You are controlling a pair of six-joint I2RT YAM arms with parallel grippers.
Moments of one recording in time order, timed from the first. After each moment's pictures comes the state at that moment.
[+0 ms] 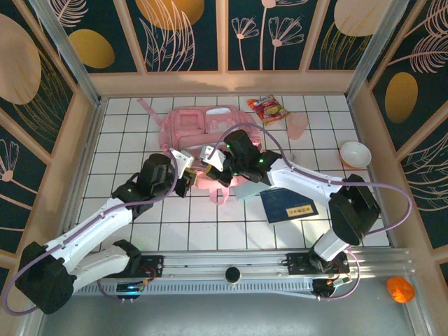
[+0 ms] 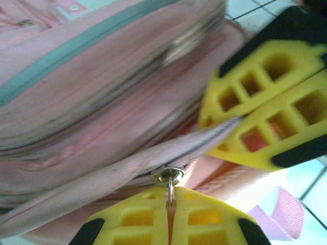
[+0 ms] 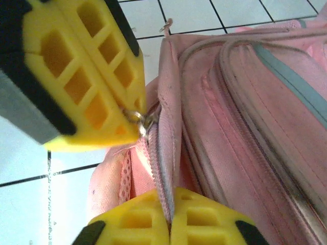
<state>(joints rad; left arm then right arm) -0.60 1.03 0.66 -0.25 0.12 -0.10 0.82 1.58 1.13 -0.26 -0.39 -0.45</state>
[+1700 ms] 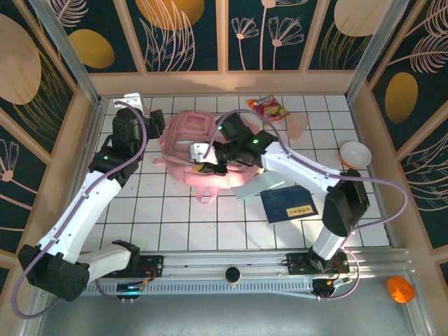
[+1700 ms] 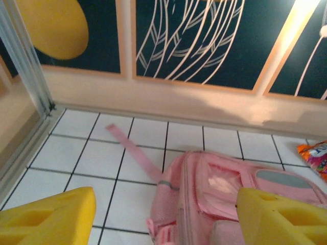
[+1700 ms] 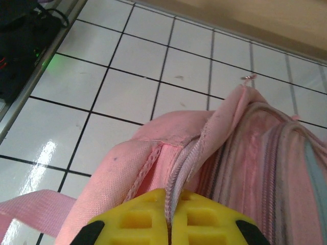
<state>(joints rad) -0.37 1.16 1.14 -0.36 -0.39 -0.29 0.84 1.70 1.45 -0.53 -0.61 -0.85</state>
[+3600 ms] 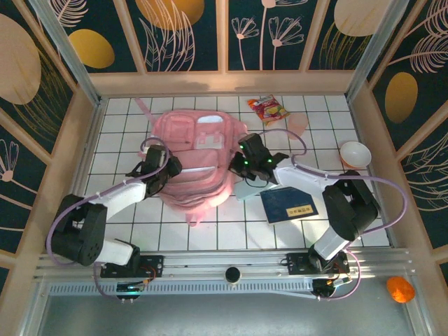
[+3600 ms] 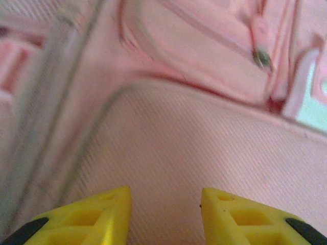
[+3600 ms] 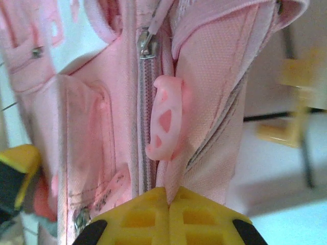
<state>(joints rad) -0.37 1.39 0.64 -0.04 -0.11 -0.75 0.71 1.63 1.03 -0.22 -0.14 0.99</state>
